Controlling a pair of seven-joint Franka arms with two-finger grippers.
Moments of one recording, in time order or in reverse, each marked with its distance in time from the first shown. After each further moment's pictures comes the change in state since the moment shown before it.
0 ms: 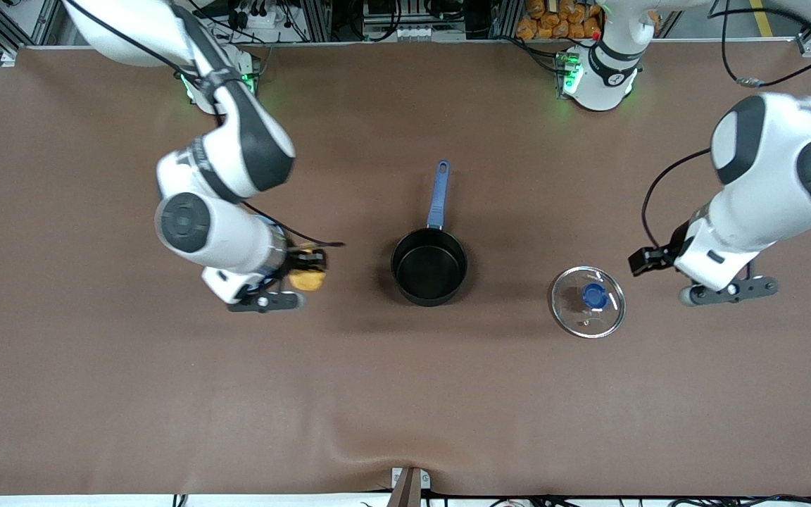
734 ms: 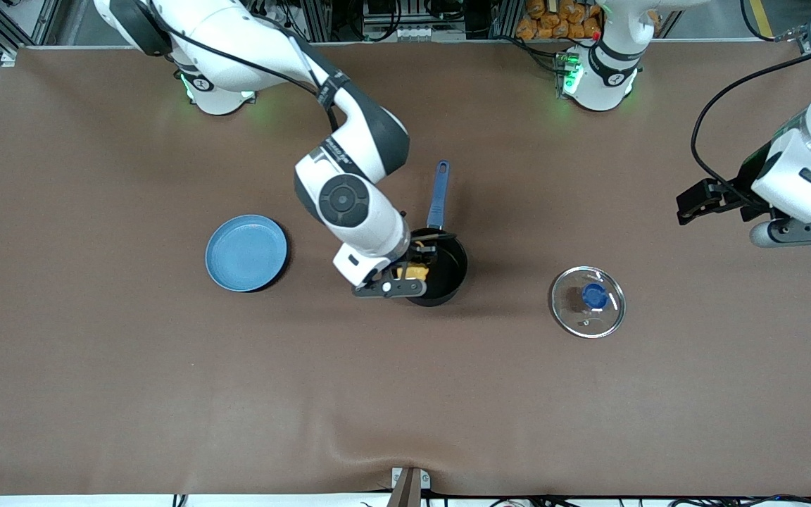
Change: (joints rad) left arm 0.003 -0.068 0.001 0.252 -0.011 -0.303 0.075; right arm 0.231 0.235 -0.002 0.226 0.000 0.143 0.175
